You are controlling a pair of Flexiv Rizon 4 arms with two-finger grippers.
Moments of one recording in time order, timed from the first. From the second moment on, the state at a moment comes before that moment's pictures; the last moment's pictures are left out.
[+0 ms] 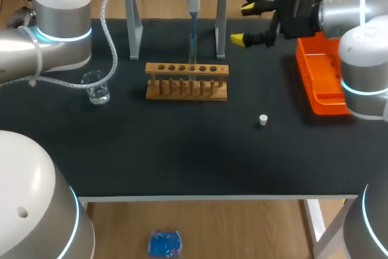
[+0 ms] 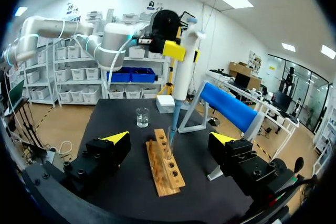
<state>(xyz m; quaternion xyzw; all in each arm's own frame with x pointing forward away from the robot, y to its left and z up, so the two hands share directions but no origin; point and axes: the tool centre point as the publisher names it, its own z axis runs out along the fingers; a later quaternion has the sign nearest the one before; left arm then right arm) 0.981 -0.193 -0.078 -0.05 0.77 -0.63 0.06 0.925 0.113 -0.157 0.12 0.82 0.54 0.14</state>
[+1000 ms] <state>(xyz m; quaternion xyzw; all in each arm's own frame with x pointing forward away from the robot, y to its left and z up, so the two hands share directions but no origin) 0.981 -0.193 -0.078 -0.05 0.77 -0.63 0.06 0.907 0.098 -0.075 0.17 0.84 0.51 0.11</state>
